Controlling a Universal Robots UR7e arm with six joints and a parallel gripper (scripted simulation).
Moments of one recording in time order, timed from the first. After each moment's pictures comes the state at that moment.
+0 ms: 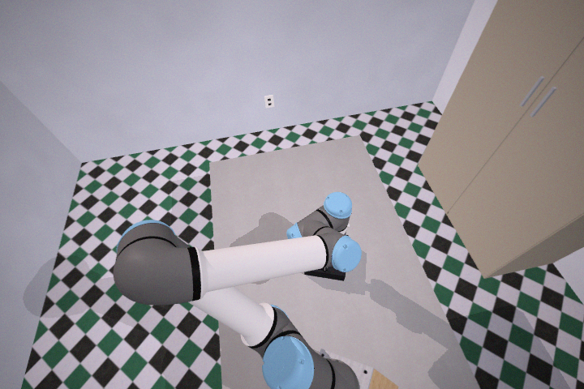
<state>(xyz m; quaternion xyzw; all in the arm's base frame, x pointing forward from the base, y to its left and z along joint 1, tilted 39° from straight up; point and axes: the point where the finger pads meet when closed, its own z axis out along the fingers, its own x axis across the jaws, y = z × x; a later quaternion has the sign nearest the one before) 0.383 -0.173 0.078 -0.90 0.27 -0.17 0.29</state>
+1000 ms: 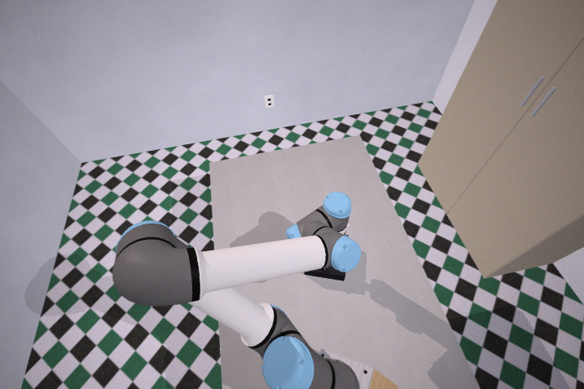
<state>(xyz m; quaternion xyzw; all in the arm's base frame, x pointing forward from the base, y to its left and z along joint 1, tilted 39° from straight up) 0.383 -0.173 0.079 -0.90 0.27 -0.17 0.29</state>
